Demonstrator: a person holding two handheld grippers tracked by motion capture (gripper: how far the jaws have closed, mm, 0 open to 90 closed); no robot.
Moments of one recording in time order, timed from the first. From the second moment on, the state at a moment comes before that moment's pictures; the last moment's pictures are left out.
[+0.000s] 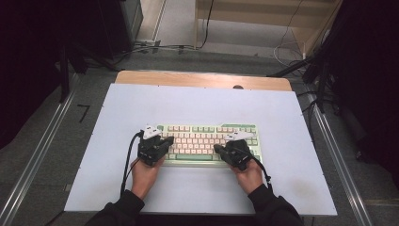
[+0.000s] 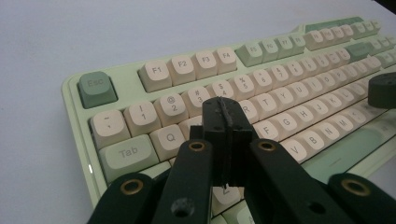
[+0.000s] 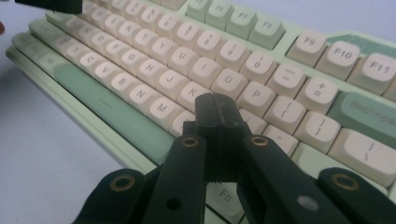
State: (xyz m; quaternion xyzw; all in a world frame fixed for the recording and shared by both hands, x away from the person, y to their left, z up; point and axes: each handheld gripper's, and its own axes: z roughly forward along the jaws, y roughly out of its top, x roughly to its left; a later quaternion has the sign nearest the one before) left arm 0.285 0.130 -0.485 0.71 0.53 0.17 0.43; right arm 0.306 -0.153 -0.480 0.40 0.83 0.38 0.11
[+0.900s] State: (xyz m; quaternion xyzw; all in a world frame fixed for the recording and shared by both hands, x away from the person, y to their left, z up) left arm 0.284 0.122 -0.486 0.72 0.52 0.16 0.43; right arm 0.308 -0.155 -0.474 0.41 0.81 0.41 0.12
